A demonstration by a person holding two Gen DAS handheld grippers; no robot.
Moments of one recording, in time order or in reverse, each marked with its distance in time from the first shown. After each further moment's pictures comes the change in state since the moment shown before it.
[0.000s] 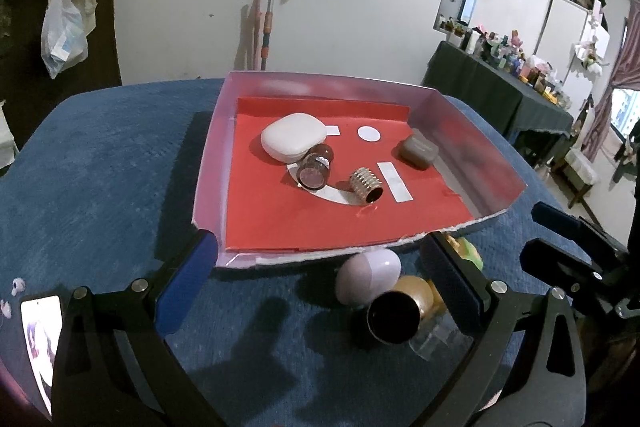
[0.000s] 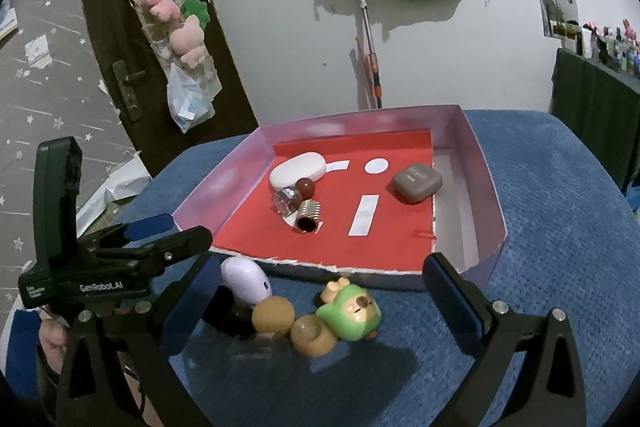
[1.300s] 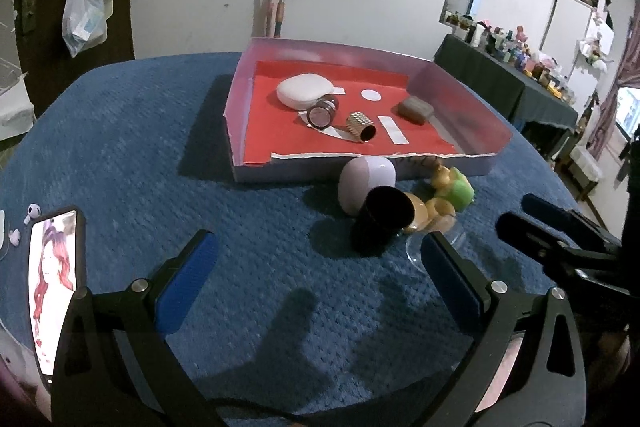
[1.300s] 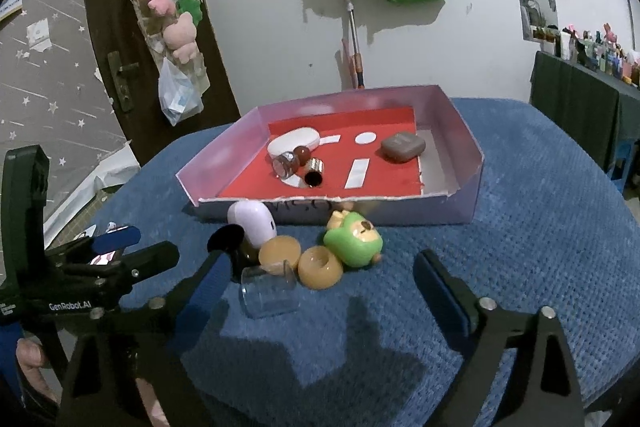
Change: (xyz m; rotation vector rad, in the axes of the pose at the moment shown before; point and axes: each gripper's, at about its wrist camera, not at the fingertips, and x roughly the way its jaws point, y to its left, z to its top) left arm -0.037 -0.004 -0.062 -0.018 0.013 0.031; right arm -0.021 0.020 -0.053 0.001 -0.013 -0.074
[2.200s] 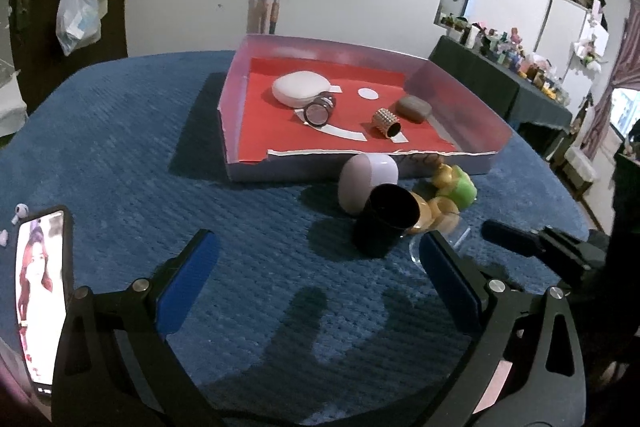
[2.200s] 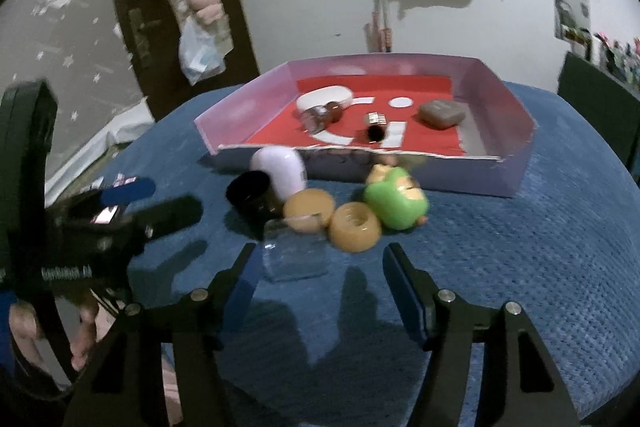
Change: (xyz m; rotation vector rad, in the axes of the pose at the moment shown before) left arm 0.012 0.005 -0.002 0.000 -0.007 -0.029; right arm 0.026 0.023 -0.023 -0.110 0.098 0.055
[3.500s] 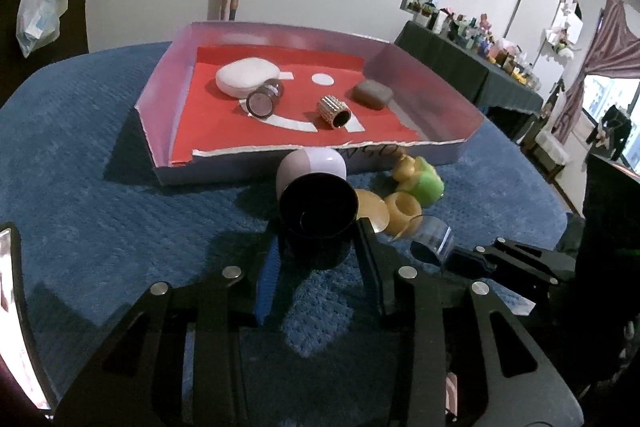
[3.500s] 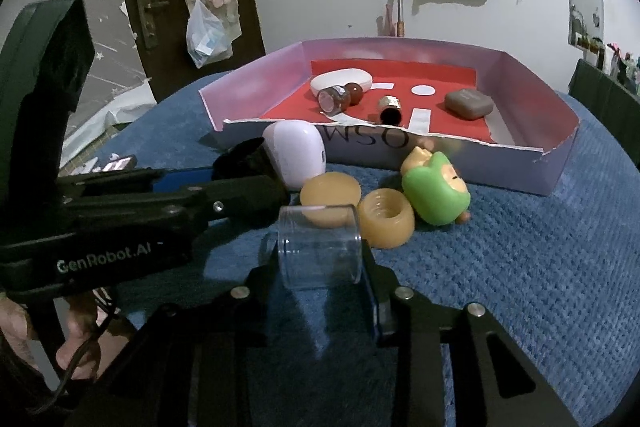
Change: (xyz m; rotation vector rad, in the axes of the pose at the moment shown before) left arm 0.024 -0.021 0.007 0.041 0.044 -0.122; right arm 0.027 0.007 -0.006 -0.028 0.023 0.009
